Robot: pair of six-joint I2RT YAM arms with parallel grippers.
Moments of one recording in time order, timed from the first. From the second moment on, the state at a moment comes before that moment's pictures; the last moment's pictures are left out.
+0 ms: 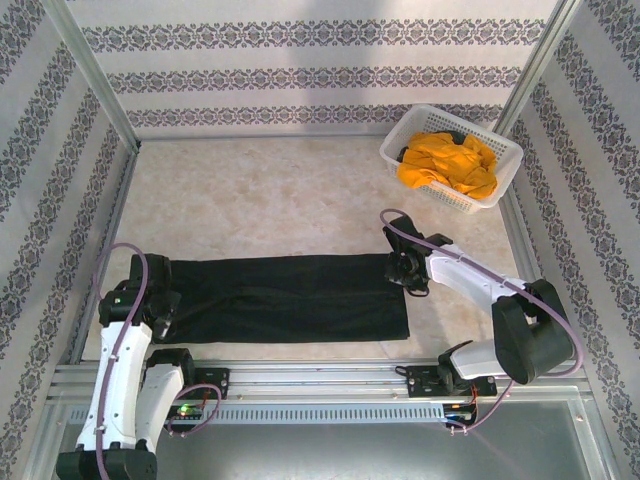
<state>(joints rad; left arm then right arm) 0.12 0.69 0.67 -1.25 -0.18 -1.16 0.43 1.38 0.78 -0.73 0.09 0.82</state>
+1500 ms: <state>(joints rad) 0.12 1.45 0.82 -0.75 0.04 -0.97 0.52 1.76 1.03 -0.66 0.01 1.03</state>
